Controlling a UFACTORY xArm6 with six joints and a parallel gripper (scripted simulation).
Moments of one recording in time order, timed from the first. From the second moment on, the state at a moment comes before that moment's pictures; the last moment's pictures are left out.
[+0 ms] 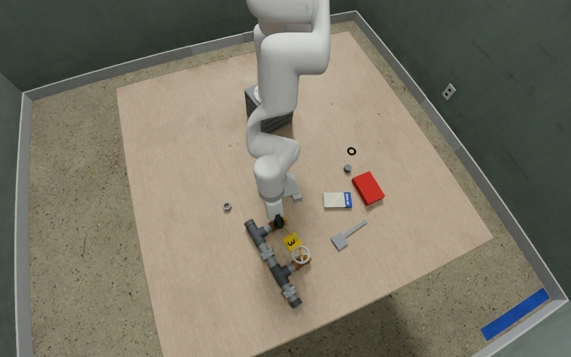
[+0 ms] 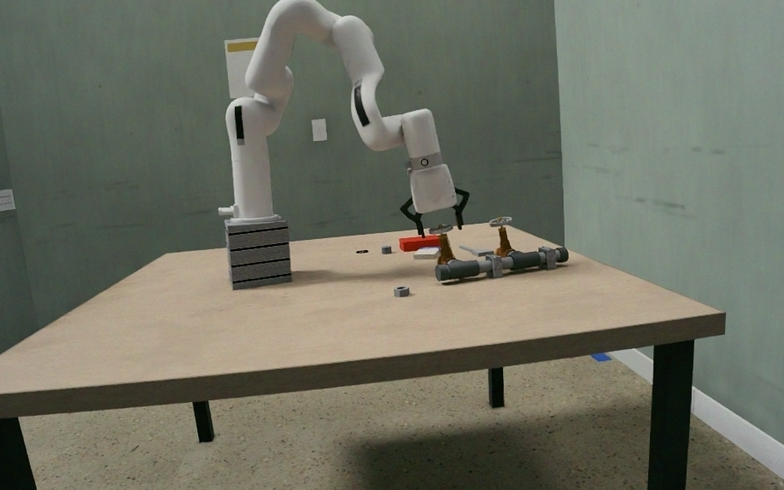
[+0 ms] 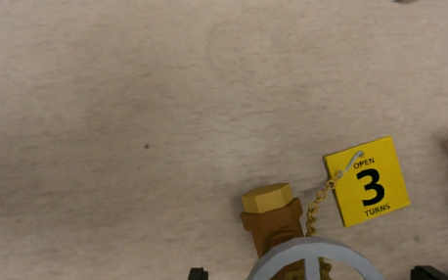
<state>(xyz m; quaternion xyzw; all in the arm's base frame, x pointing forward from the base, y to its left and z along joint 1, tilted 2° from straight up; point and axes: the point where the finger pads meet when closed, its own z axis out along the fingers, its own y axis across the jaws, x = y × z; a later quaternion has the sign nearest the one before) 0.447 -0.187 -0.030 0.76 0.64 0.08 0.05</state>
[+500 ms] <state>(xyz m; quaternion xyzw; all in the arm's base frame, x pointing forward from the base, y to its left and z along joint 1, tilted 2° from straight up) 0.447 -0.187 -0.029 0.76 0.64 0.08 0.06</state>
